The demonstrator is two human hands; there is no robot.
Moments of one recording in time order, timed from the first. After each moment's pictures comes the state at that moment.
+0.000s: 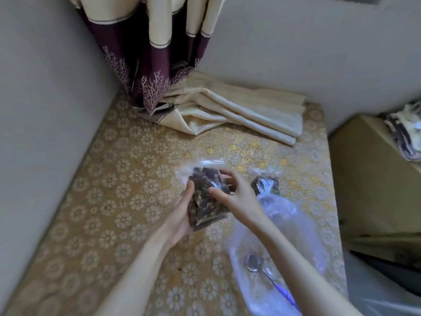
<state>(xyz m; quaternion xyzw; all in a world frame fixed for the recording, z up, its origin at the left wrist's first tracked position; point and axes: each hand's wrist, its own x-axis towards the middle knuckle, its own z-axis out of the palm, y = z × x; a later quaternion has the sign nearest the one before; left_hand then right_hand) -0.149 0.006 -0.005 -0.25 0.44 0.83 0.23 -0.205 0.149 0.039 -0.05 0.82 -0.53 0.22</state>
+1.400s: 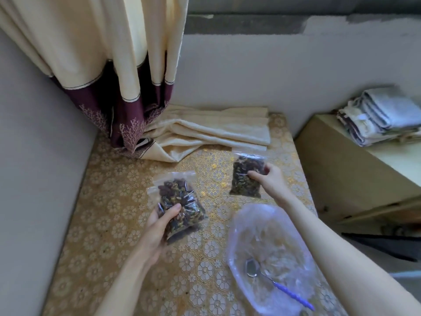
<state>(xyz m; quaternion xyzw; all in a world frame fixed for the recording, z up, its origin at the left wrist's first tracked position) -0.160 -0.030 0.046 -0.28 0.53 0.79 0.17 -0.280 0.233 0.053 0.14 0.82 -0.55 0.13</state>
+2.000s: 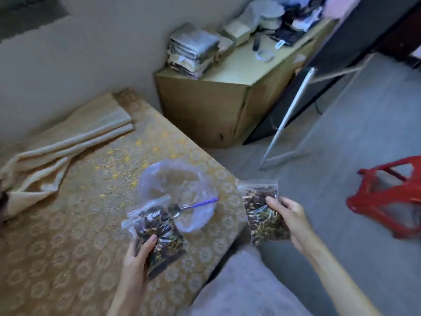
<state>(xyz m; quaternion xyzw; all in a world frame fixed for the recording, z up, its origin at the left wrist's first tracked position) -0.032 0.059 0.061 -0.16 0.62 0.68 0.36 0.112 0.358 0.097 0.48 0.54 -0.68 -0.11</state>
